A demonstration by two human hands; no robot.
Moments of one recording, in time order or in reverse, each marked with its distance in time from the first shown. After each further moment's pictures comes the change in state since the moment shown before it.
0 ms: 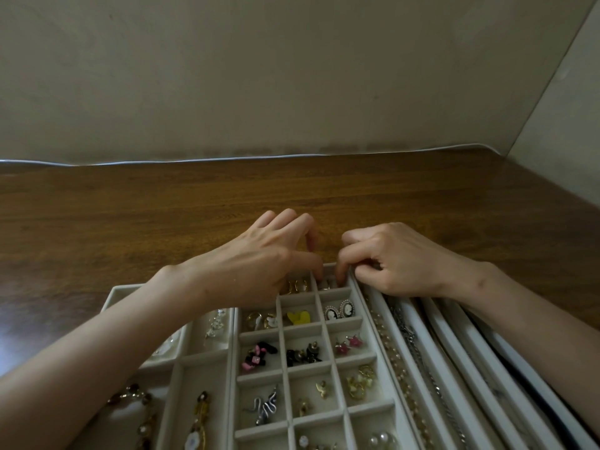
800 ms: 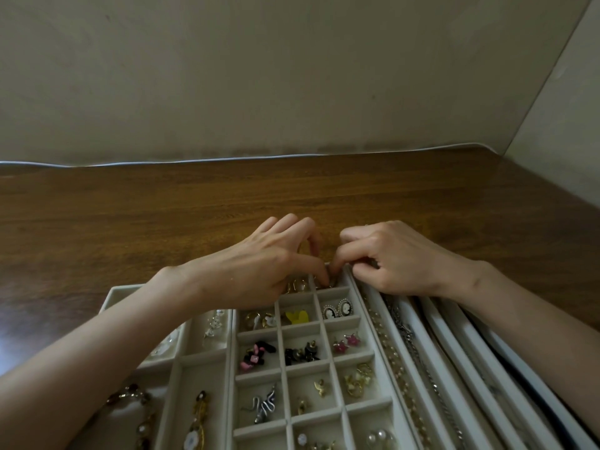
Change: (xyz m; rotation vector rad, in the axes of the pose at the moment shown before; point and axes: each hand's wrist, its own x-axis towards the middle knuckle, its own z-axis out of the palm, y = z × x) left_hand 0.003 0.002 -0.001 -0.151 -0.064 -0.011; right_hand 0.000 0.003 0.004 -0.045 0.046 0.007
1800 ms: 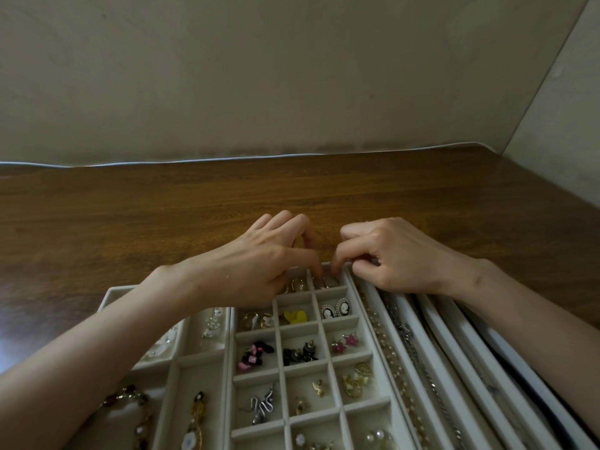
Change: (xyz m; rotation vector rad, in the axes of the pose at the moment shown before) left_hand -0.001 -0.004 0.000 0.023 0.005 -0.016; right_hand -0.002 -0.003 -0.005 0.039 0.028 -0.008
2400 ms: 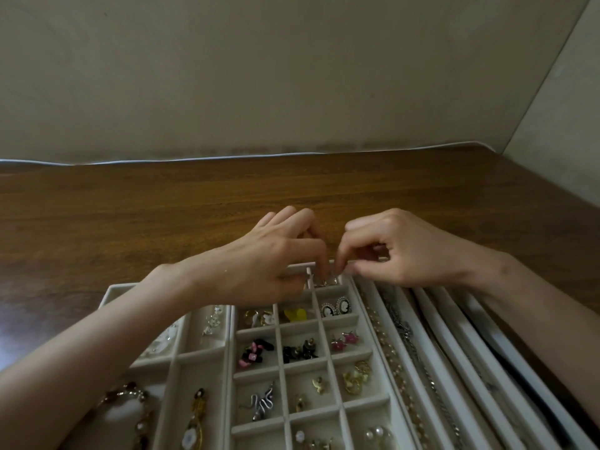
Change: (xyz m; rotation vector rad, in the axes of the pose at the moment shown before) left_hand 0.003 0.012 -0.012 -0.154 -0.003 -0.039; right_hand -0.005 -0.006 -0.016 0.188 -0.023 -0.008
